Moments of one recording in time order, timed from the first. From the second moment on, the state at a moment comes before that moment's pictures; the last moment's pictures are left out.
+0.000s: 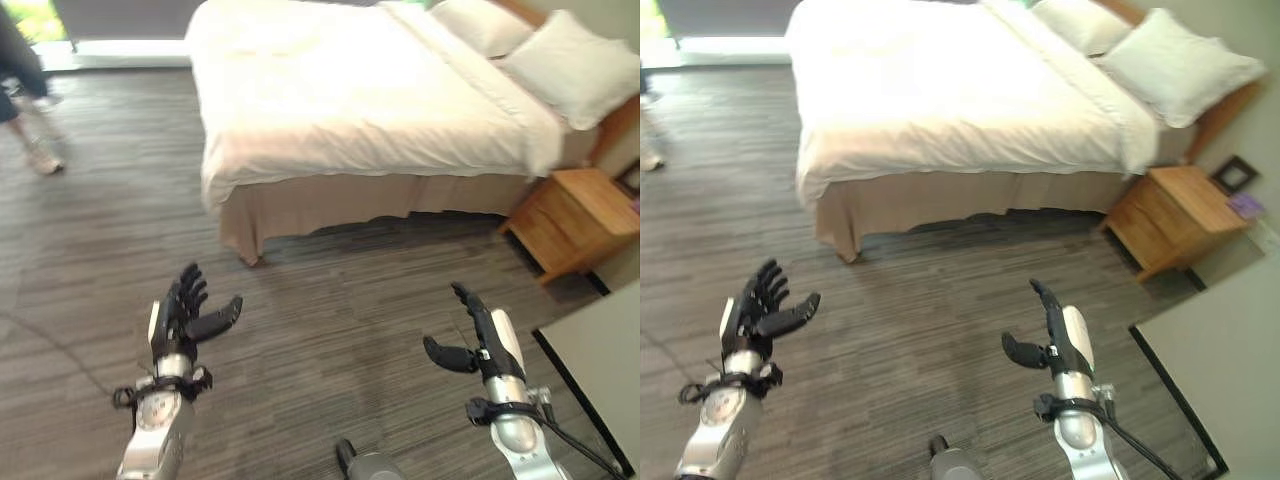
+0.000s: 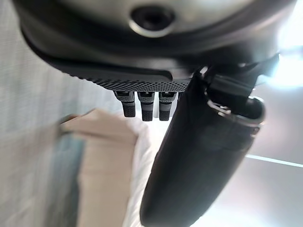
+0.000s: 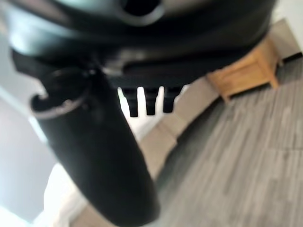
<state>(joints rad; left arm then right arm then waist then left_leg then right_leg) 0.04 0.46 -0.01 0.15 -0.51 -0.22 0.18 0.24 -0.43 0.03 0.03 -0.22 -0.09 -0.24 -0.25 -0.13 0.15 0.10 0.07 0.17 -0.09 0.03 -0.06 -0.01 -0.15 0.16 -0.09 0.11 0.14</state>
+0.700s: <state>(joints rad) 0.18 0.40 0.08 0.15 -0.45 -0.24 0.19 -0.01 -0.53 0.12 0.02 -0.25 -0.10 -0.22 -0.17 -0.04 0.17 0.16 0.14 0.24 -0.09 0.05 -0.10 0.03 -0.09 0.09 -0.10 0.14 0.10</state>
